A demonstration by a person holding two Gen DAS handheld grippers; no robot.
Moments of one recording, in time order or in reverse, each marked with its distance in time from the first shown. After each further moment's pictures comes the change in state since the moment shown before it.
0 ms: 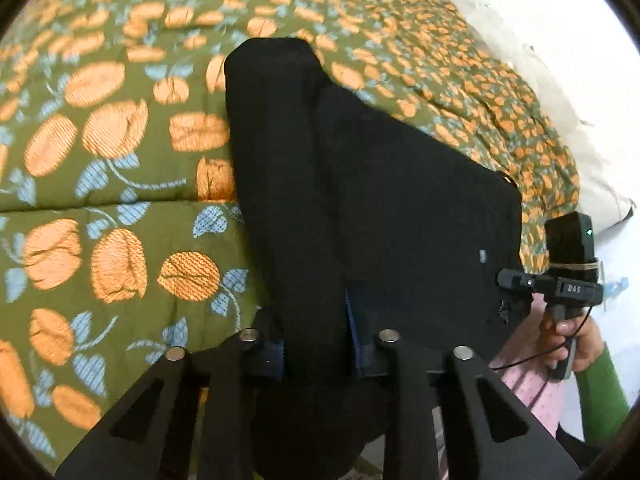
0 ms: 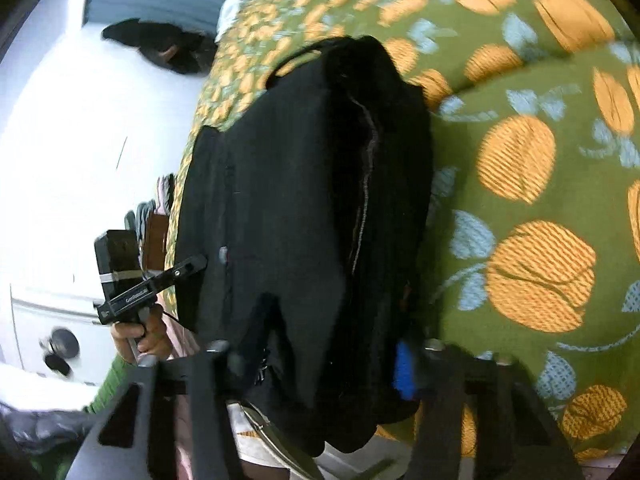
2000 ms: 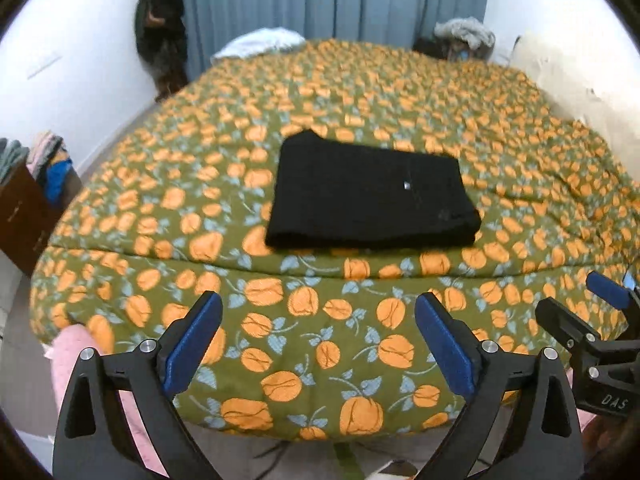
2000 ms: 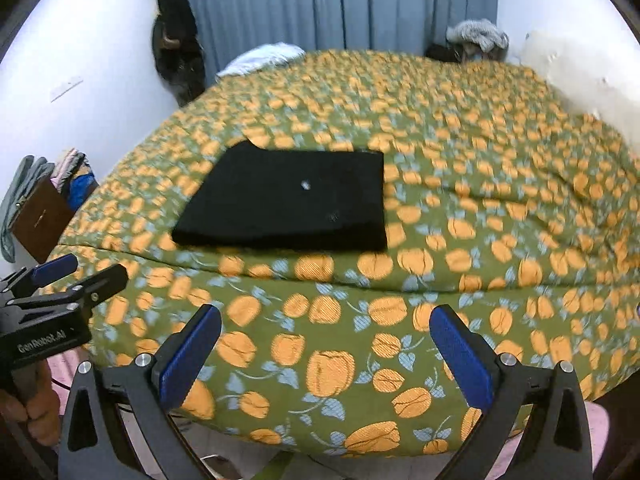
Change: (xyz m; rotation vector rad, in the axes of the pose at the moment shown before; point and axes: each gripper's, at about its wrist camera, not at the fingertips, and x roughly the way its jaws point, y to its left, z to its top) left arm -0.136 -0.031 -0.019 -0.021 -0.383 0.513; right arm 0.005 0.247 -0.045 -0.398 -0.396 -0.624
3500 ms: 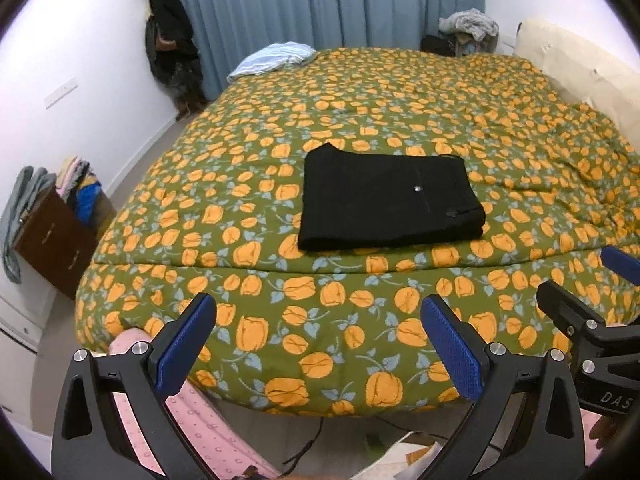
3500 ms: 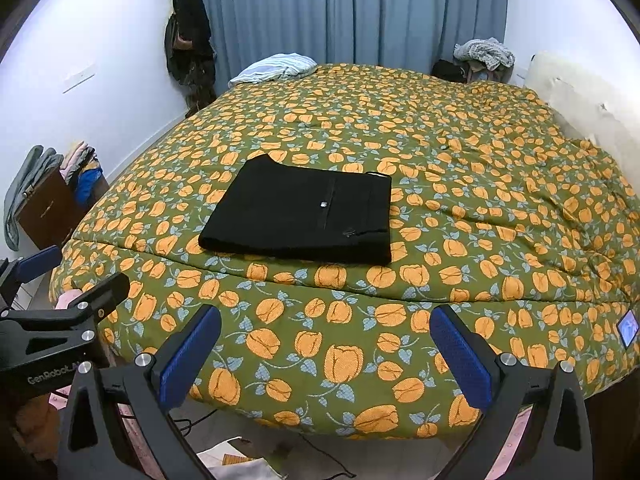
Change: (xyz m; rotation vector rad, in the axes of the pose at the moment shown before) left arm -0.052 -0.008 -0.005 0.080 -0.012 0.117; right arm -0.038 0.026 0.008 -0.041 -0.014 -0.023
